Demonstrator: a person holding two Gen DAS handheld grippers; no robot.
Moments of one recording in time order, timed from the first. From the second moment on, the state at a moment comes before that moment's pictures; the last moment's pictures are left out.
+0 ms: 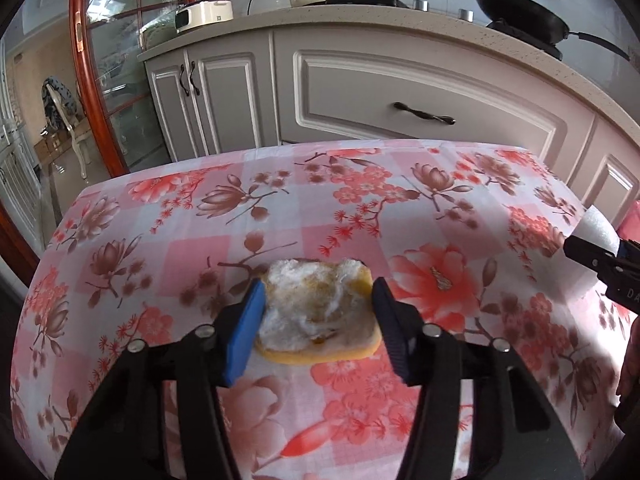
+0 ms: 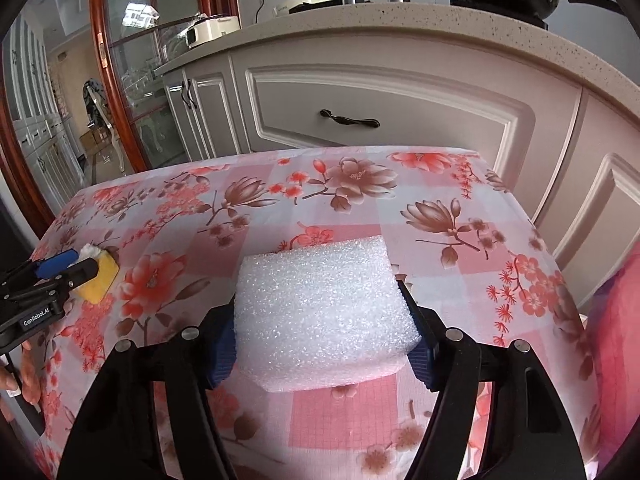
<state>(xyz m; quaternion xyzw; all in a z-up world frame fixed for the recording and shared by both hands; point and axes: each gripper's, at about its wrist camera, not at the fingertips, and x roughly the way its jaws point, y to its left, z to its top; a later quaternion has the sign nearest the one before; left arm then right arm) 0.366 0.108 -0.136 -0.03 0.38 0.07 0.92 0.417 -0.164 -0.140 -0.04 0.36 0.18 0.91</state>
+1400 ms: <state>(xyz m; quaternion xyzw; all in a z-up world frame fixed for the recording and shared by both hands) 0.361 0.111 -0.149 -0.06 0.41 0.06 0.91 0.348 -0.169 -0.121 0.01 0.35 0.21 0.92</state>
